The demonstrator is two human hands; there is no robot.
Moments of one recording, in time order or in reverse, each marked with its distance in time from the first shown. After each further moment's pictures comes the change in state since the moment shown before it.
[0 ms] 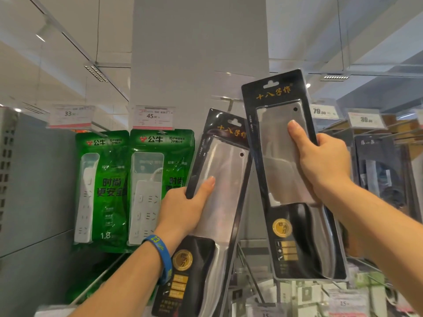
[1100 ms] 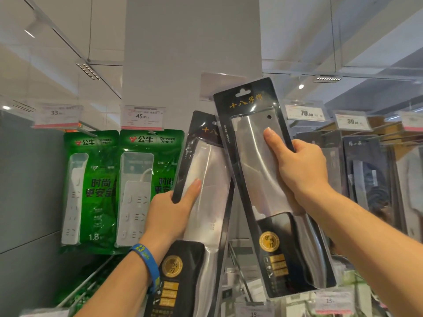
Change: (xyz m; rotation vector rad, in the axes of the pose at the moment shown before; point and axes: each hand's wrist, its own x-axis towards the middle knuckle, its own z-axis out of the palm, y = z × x) left_hand -0.008 -0.003 0.001 -0.134 0.037 -0.055; right_hand -0.012 -0.003 0.006 0.030 -0.043 -0.012
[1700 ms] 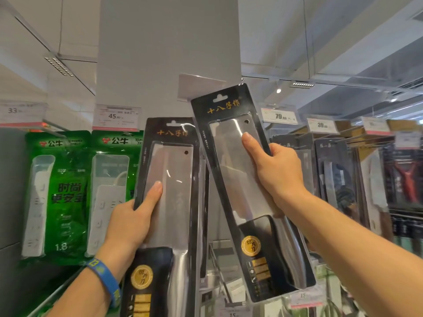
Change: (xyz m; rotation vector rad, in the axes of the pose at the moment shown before) left_hand 0.006 -0.016 -0.010 -0.151 0.087 -0.164; right_hand -0.003 0.000 -0.009 -0.041 -0.055 0.007
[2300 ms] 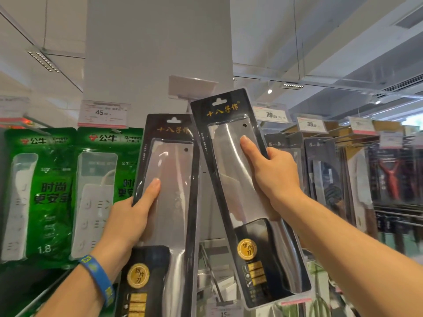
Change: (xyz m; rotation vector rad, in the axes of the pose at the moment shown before) left_hand 0.001 -0.001 0.010 0.003 -0.106 -0.006; right_hand -0.002 0.013 -0.006 -0.017 0.037 0.044
